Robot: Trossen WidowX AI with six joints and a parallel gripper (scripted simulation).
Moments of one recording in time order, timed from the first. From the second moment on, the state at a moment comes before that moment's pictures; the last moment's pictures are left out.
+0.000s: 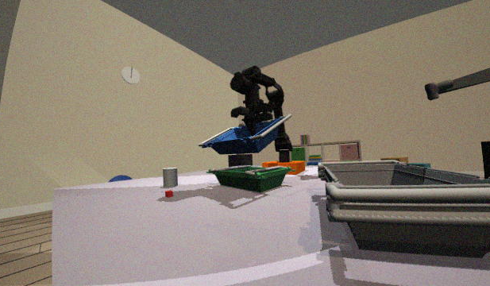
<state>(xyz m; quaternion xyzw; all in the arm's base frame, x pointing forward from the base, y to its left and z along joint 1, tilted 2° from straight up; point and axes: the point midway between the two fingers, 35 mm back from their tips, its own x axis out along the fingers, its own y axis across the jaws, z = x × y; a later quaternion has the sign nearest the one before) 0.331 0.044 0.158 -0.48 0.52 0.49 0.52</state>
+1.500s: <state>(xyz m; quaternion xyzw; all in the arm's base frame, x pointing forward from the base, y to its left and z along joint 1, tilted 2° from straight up) 0.329 0.045 0.125 -0.48 0.52 0.49 0.51</state>
